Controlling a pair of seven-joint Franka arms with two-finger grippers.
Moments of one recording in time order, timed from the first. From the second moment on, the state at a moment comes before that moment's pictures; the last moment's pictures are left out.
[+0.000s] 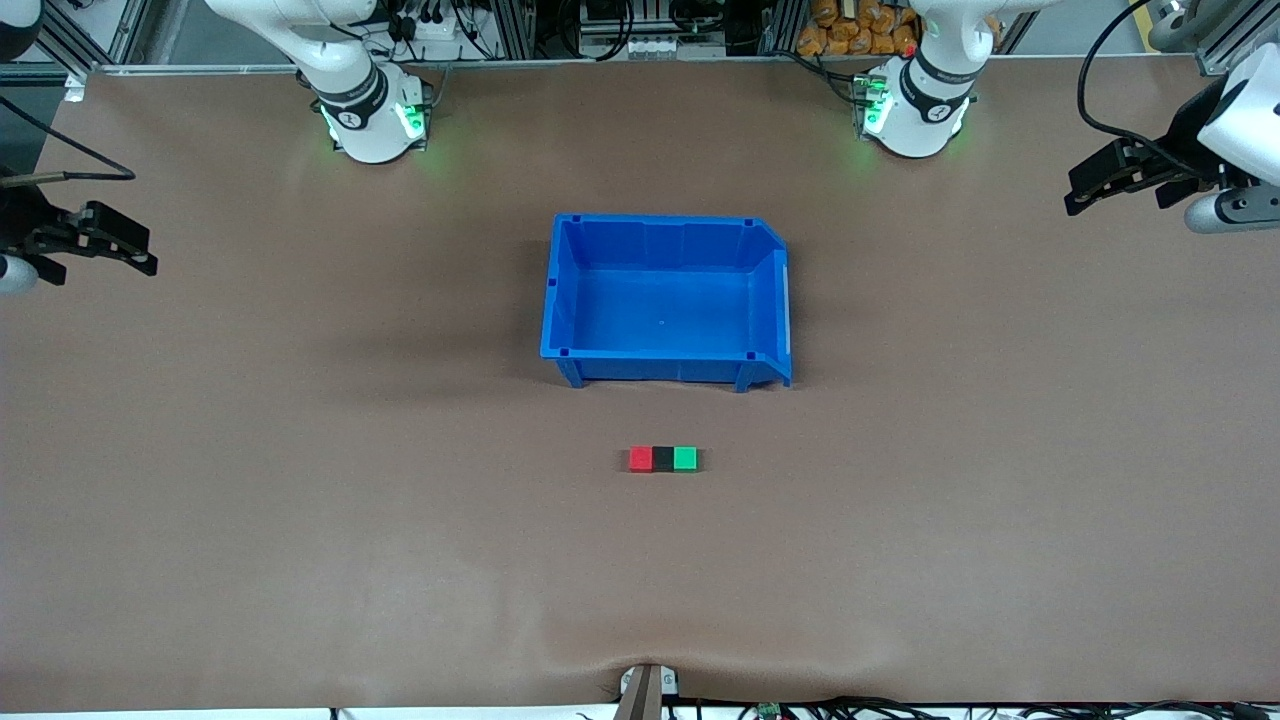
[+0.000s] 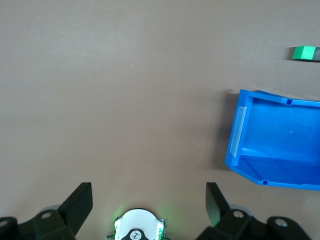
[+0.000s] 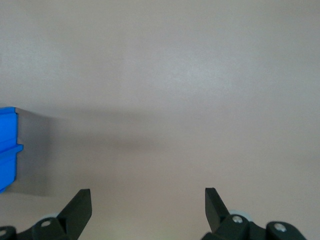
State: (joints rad) left arm 0.09 -0.07 -0.20 -1.55 0.01 1.42 -0.16; right arm -0.04 -0.03 0.00 -1.61 -0.02 1.56 -0.16
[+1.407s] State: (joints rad) left arm 0.09 -0.07 -0.20 -1.55 0.01 1.42 -0.16; right arm -0.04 -0.05 0.00 -1.61 -0.02 1.56 -0.16
